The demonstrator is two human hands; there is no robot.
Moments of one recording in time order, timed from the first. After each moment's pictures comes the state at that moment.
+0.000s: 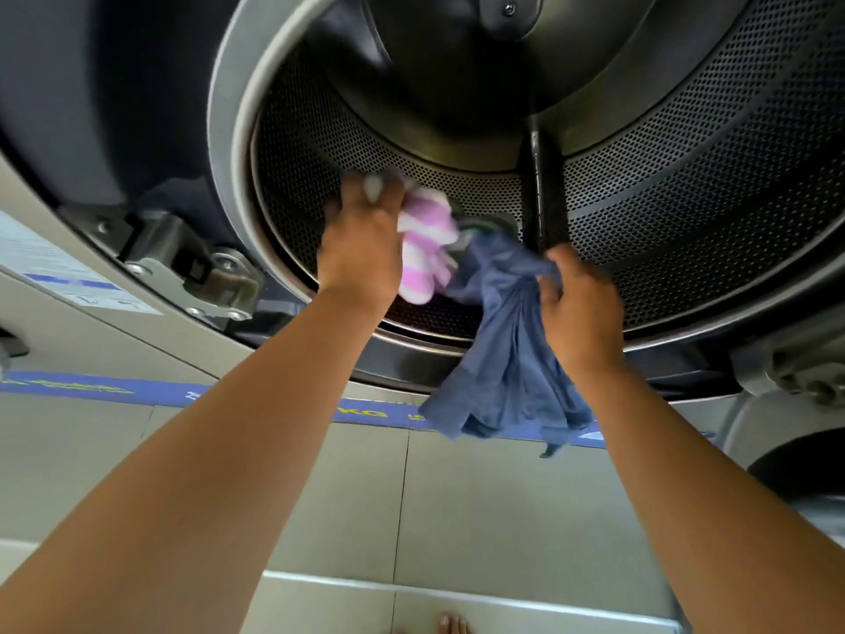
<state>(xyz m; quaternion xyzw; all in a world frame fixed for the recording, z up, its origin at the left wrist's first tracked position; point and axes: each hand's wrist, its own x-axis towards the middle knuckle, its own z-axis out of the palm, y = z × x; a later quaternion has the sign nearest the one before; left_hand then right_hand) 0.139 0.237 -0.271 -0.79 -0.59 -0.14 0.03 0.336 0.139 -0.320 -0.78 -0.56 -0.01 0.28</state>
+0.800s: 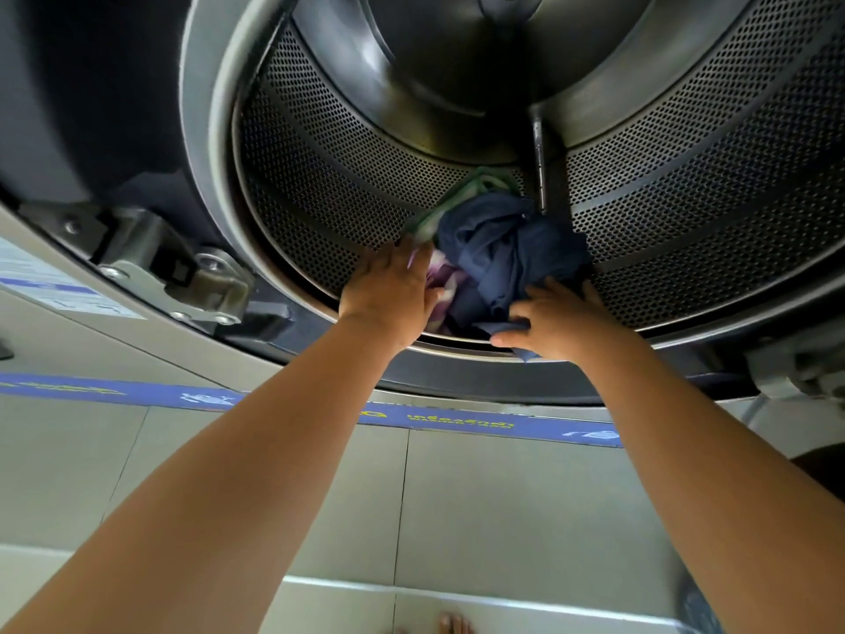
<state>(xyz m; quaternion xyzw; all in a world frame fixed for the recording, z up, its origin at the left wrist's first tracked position) 0.145 0.234 -0.330 -0.87 -0.50 0.07 -0.01 0.344 0.163 -0.330 -0.72 -0.65 0.19 -0.17</state>
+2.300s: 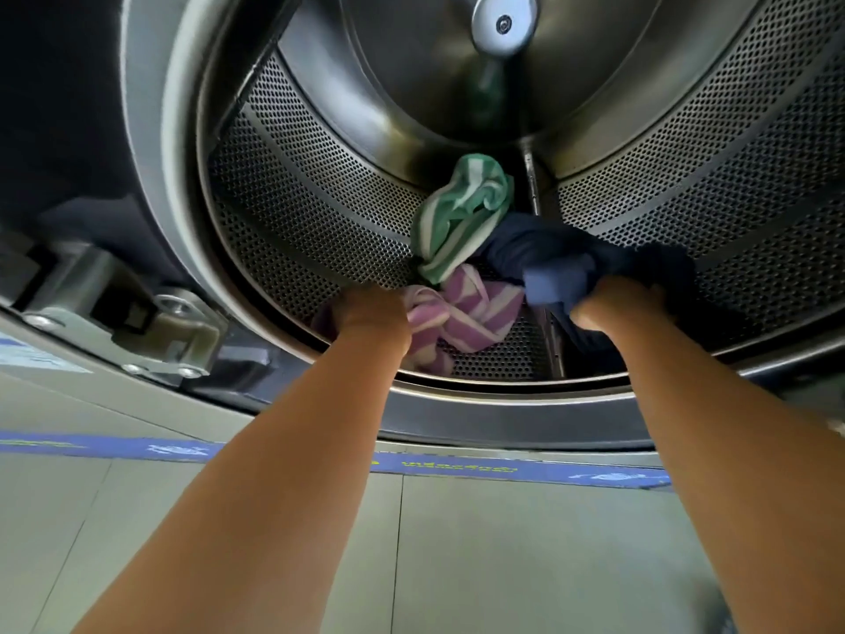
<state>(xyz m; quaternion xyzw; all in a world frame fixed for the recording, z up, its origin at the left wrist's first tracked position) 0.163 0.270 -0.342 -0.77 -0.60 0.22 -0.05 0.395 0.208 -0.333 -0.92 -0.33 0.18 -0.07</state>
